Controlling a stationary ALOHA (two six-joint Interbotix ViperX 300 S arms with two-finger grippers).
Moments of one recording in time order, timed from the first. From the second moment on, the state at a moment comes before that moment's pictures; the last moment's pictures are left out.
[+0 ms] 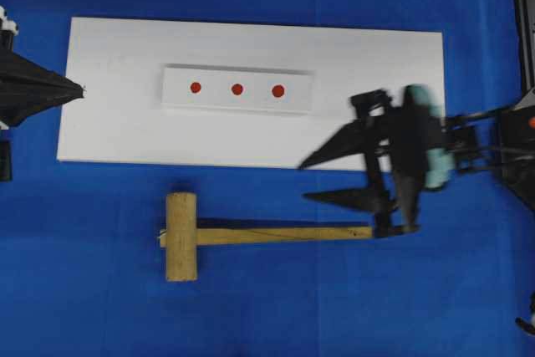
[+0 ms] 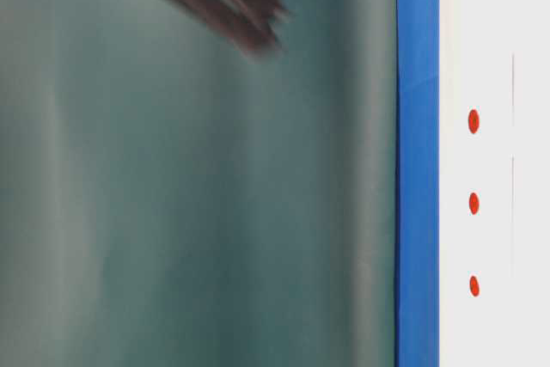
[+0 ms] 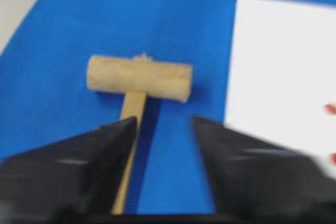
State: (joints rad) left arm 0.00 -0.97 1.18 -0.01 -0.25 -0.01; right arm 0.18 -0.30 0.81 0.01 -0.15 0.18
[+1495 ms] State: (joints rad) left arm 0.00 -0.97 1.19 -0.01 -0.25 -0.02; right arm 0.31 0.38 0.60 0.36 -0.45 0.13
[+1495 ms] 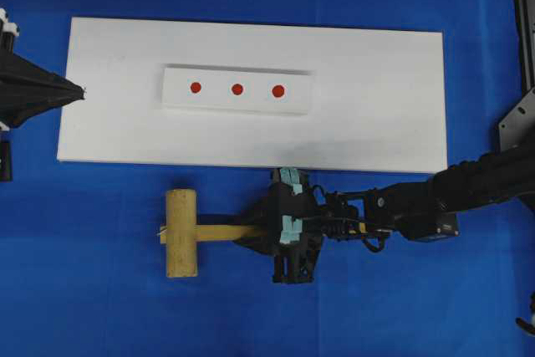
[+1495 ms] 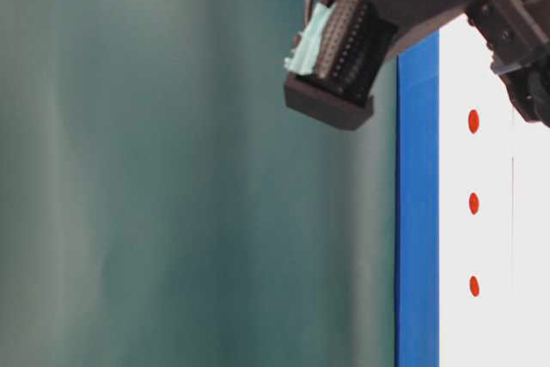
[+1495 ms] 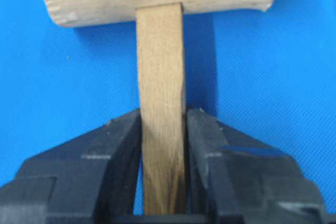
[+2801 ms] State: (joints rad) left arm 0.00 -1.02 1.19 -0.01 -0.22 -0.06; right arm 0.04 0.02 0.61 0.34 -0.27 -0.17
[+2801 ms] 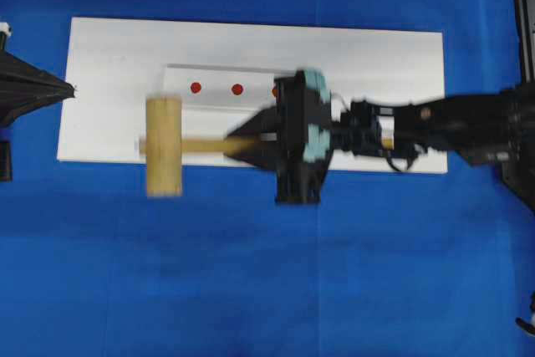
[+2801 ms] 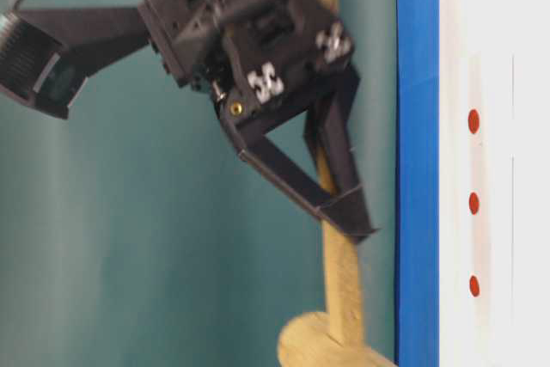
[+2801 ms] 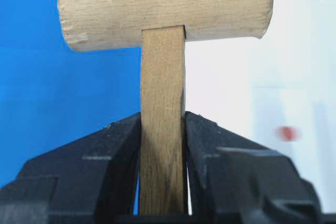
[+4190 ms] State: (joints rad) left arm 0.00 -1.02 1.19 -0.01 -0.22 -0.06; right arm -0.01 -0.02 0.61 0.31 -0.58 -1.21
